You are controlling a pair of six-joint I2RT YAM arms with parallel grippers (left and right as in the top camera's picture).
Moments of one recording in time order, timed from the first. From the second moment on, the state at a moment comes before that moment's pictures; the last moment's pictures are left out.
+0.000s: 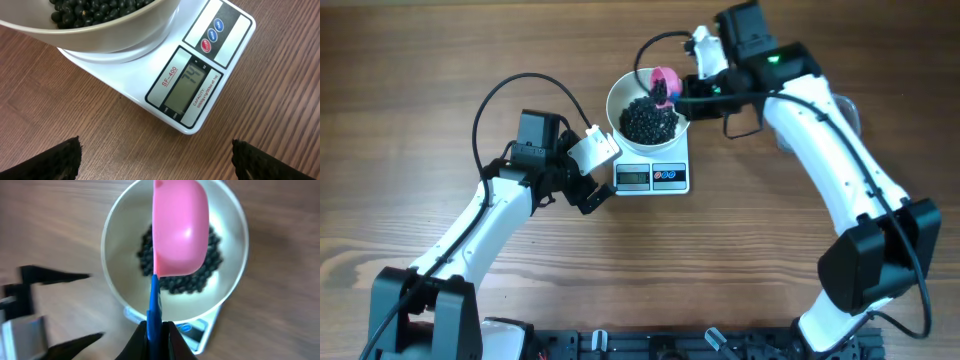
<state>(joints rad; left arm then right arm) -0.21 1.51 0.84 -0.41 0.43 0.71 0.38 1.85 1.70 -0.96 -0.32 0.18</state>
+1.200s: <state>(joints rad) -0.21 1.51 0.84 -0.41 0.43 0.71 0.15 1.70 1.78 -1.10 -0.07 0.07</state>
